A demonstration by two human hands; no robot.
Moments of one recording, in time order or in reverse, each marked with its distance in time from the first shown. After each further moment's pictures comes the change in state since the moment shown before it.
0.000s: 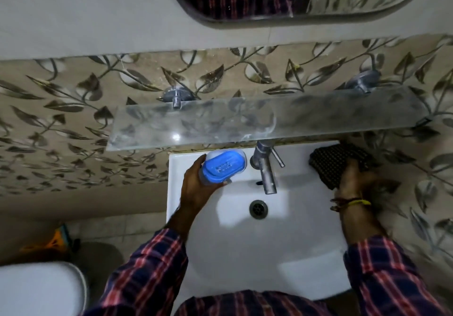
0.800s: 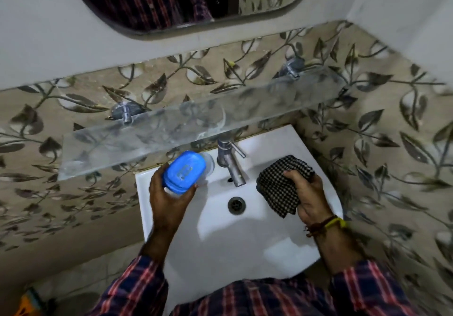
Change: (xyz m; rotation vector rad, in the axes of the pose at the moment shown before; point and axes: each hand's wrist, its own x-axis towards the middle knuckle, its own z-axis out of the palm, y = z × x) left_hand -0.029 0.028 -0.004 -0.031 0.221 0.204; right_hand -0.080 0.016 -0.063 0.104 -0.361 0.169
